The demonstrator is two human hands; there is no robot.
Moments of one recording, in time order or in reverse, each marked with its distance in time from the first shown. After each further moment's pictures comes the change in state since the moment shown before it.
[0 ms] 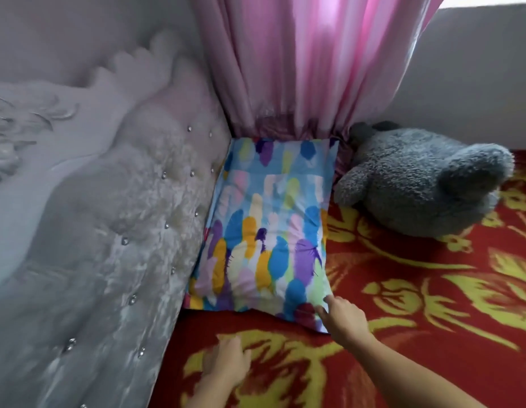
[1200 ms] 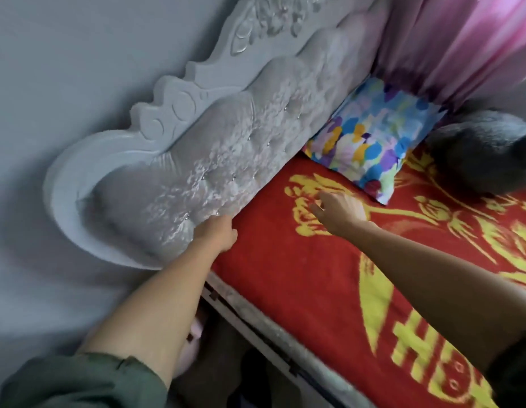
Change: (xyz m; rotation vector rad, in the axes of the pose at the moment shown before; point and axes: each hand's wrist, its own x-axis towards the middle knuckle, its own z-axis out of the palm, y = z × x) left_hand -0.447 -0.304 0.190 -0.316 0.395 -0.198; right_hand -0.495 -0.194 -0.004 -0.317 0.174 -0.686
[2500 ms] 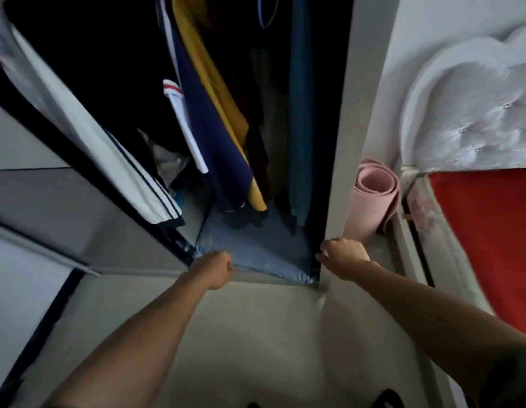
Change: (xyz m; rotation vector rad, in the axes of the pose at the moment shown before) left_hand -0.881 -0.148 0.251 -0.291 0.063 -0.874; right_hand -0.650 -0.263 0.106 -0.117 -0.338 -1.066
